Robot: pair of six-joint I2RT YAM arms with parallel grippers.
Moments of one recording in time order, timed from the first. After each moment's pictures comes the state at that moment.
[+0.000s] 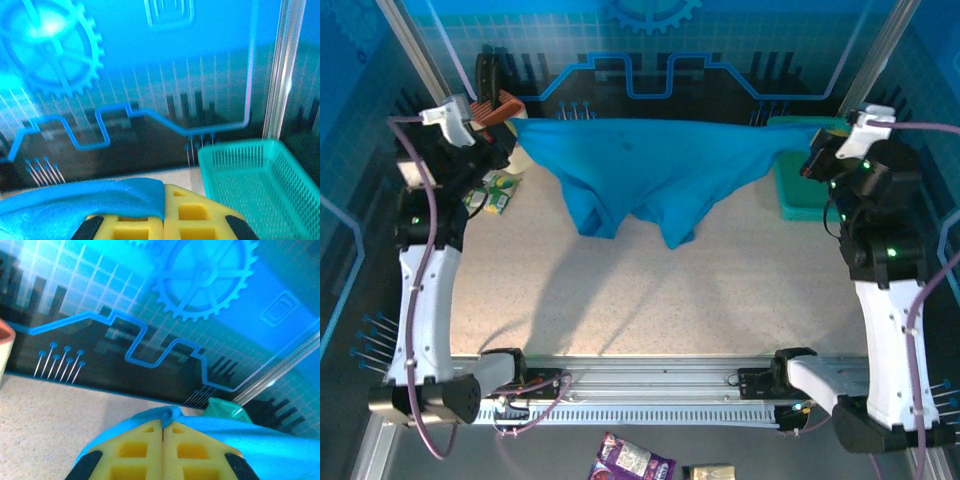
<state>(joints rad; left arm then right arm) 0.15 1.12 1.42 -0.38 0.46 -0.55 0.06 0.99 1.54 -0.61 0.11 0.17</state>
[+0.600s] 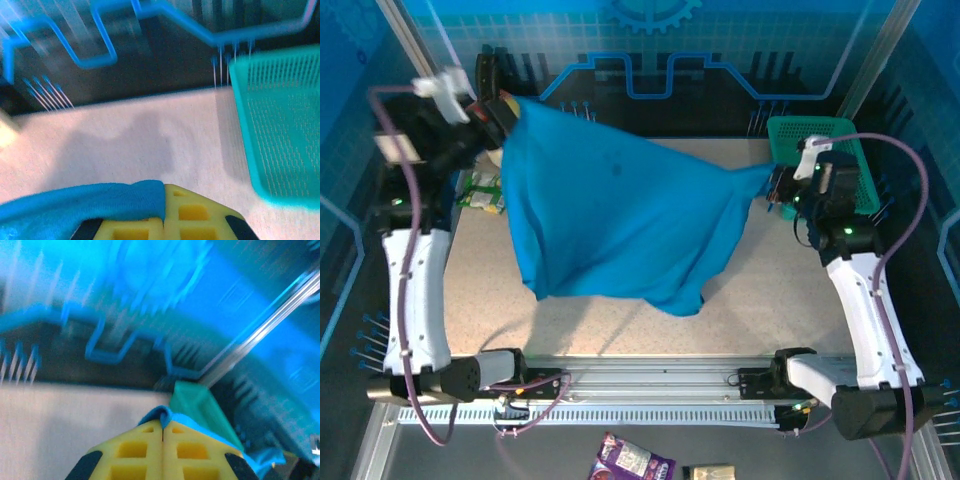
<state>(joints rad) 0.11 1.26 1.60 -0.53 0.61 -0.55 0.05 1.08 1.20 -0.60 -0.05 0.22</state>
